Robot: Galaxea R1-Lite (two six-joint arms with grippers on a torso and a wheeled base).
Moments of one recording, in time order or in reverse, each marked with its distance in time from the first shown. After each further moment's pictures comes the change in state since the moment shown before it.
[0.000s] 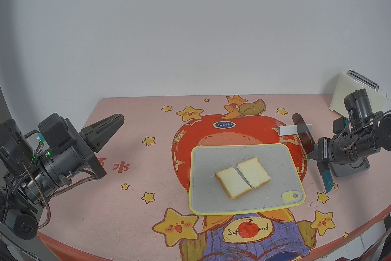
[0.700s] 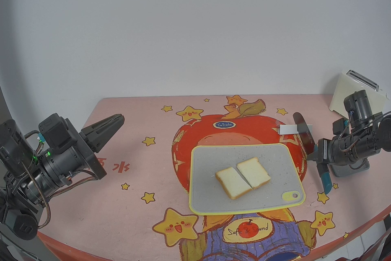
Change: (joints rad) left arm -0.001 0.000 0.000 -0.001 0.000 0.001; right arm 0.001 -0.001 0.010 -0.002 0.000 0.000
